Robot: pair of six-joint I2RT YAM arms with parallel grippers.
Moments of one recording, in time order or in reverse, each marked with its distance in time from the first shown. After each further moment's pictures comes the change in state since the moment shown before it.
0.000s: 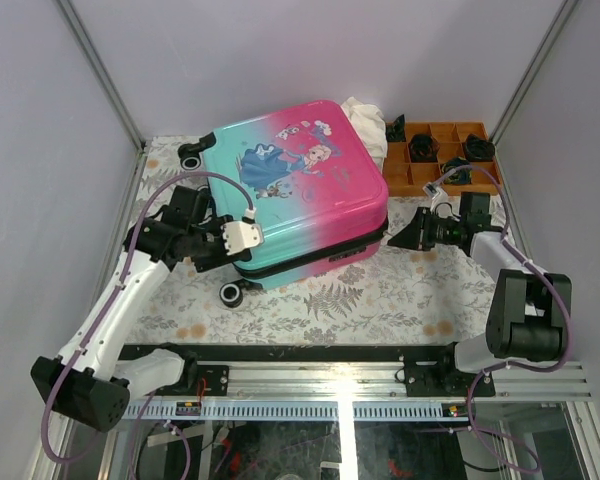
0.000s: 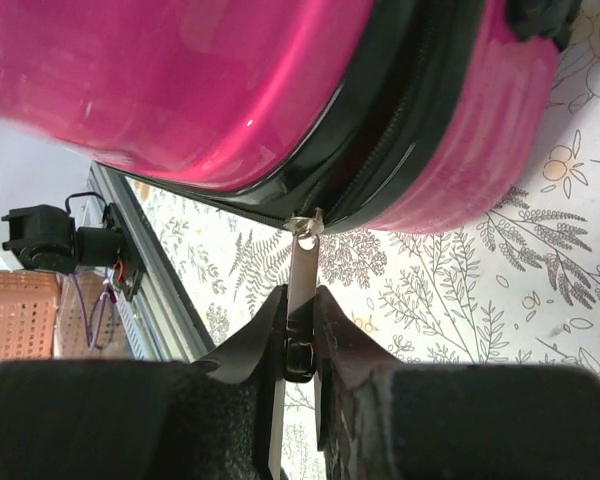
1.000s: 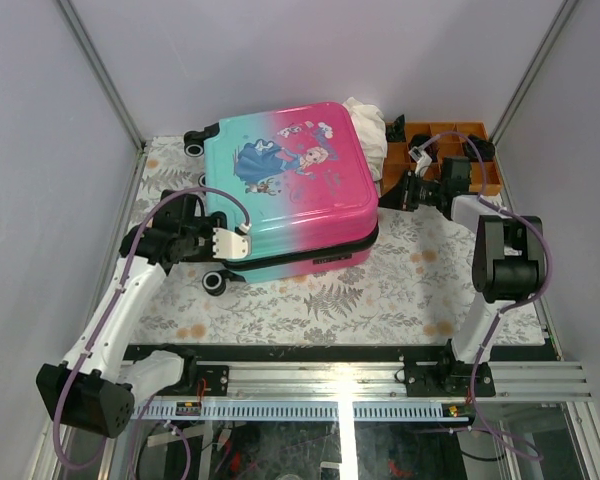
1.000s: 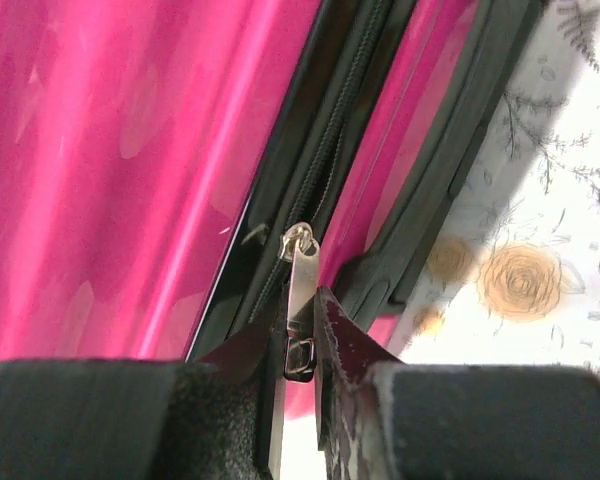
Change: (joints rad) left arm 0.123 -0.034 -0.116 0.145 -0.071 0.418; right arm 0.066 0.398 0.348 0.241 0.015 0.176
